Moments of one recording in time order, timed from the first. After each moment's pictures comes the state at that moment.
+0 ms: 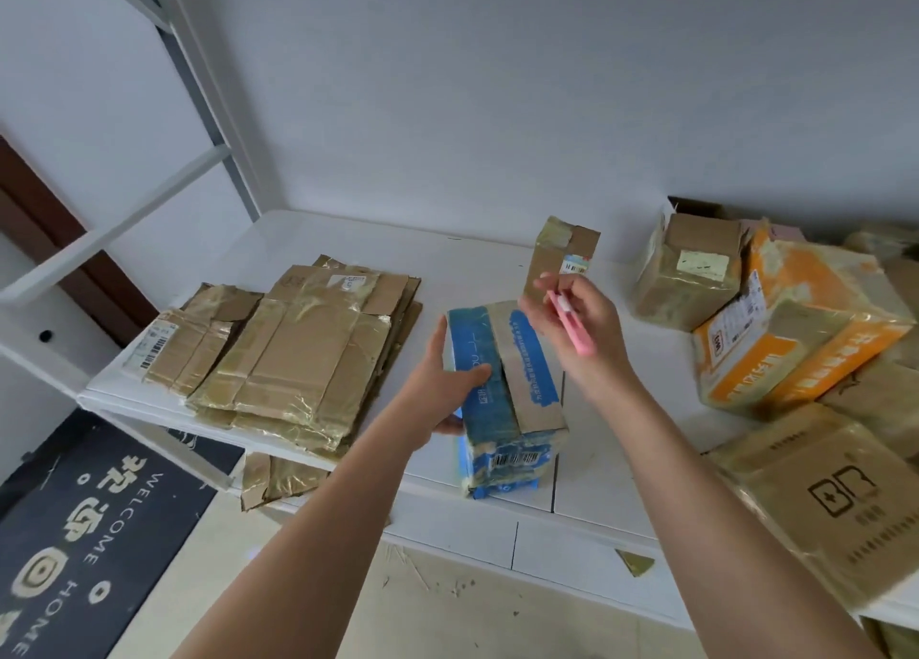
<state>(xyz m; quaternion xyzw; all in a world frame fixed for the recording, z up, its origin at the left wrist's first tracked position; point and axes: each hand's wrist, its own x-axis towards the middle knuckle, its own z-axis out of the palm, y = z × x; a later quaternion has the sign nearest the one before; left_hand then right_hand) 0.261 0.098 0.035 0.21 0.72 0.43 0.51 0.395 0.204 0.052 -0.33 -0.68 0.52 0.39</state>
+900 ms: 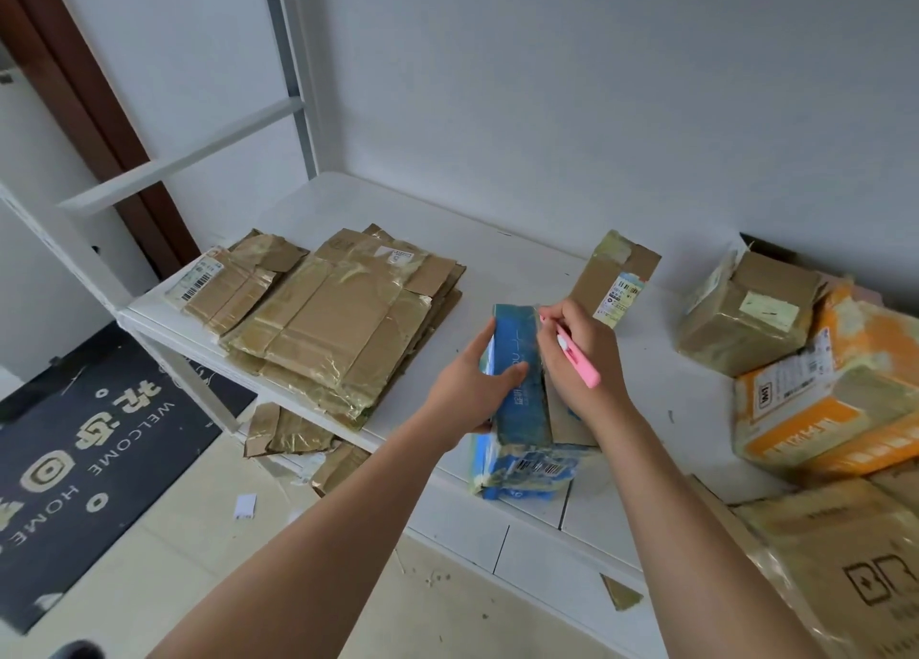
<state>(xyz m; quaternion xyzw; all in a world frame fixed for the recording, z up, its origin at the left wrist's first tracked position) 0.261 0.092 0.016 0.21 0.73 0.45 0.47 0.360 0.206 0.019 -0.29 -0.85 0.30 0.32</state>
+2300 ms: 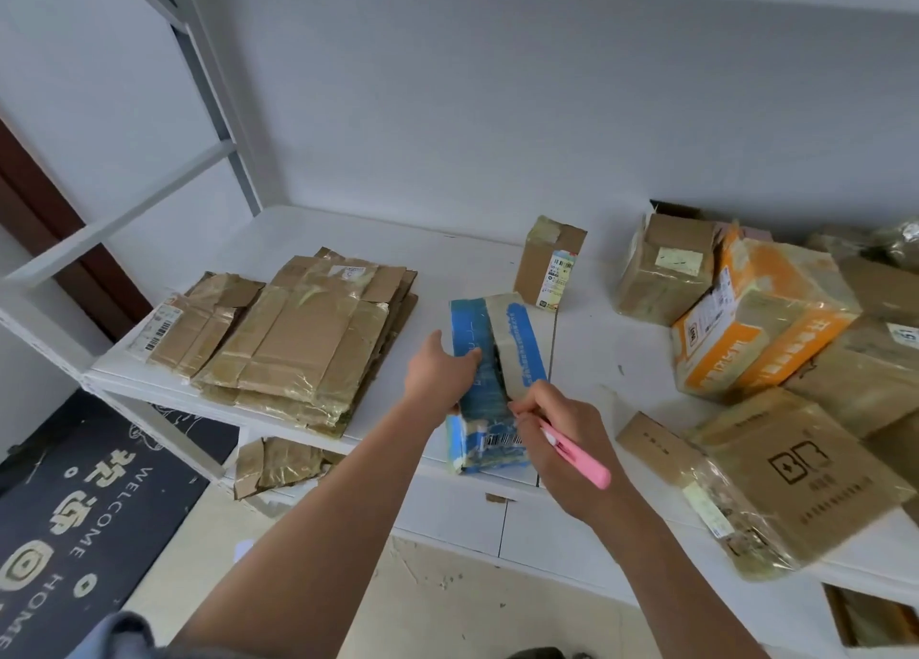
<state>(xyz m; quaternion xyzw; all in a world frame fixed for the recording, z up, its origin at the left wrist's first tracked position) 0.277 0.099 0.022 0.19 0.80 0.42 0.38 0.457 0.102 0.029 -0.31 -0.82 0.40 0.25</state>
